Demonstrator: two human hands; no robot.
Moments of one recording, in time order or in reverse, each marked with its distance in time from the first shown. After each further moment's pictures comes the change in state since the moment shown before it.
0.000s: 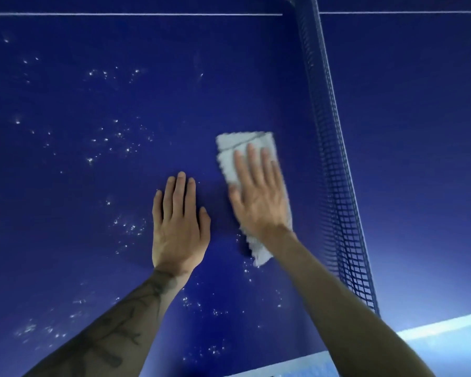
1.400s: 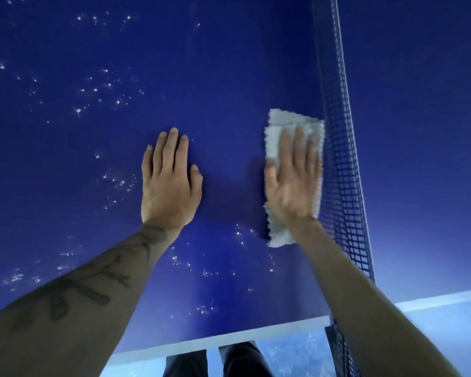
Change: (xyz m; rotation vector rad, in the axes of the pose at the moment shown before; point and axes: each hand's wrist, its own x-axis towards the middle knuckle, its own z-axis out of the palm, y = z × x) left_hand -0.002 0.001 0.001 -0.056 0.083 0.006; right_hand -0.056 0.047 -0.002 0.020 0.028 0.251
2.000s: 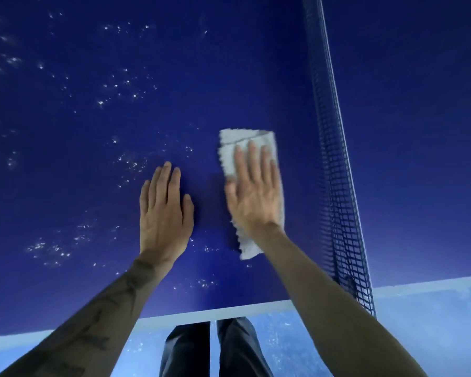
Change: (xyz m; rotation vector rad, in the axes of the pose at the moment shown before) left_hand -0.096 0.004 -0.032 -0.034 -0.049 -0.103; right_hand -0.066 -0.049 0.006 0.013 -0.052 -0.185
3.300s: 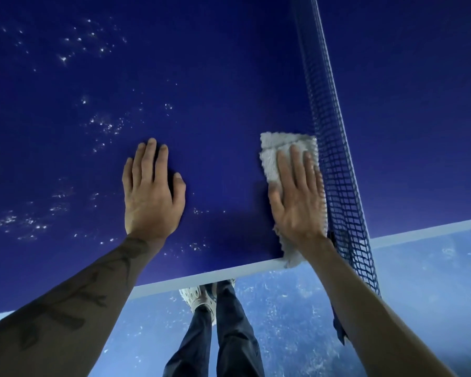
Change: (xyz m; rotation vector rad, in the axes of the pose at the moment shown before) left_hand -0.034 -0.016 0.022 0.065 0.092 0.105; right_hand -0.110 0.090 0.006 0.033 0.021 0.080
